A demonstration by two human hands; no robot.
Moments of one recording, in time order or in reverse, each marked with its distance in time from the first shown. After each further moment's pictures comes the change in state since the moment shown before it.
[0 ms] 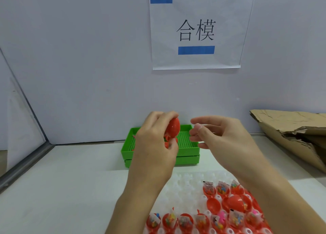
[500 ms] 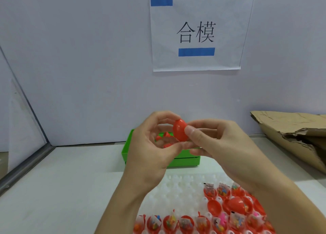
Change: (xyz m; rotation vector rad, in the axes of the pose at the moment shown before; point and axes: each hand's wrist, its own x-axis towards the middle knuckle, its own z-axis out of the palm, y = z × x) left_hand 0.002 -0.006 -0.007 -0.696 -0.115 -0.161; right_hand -0.002 -0.002 -0.005 0.220 -0.274 -0.027
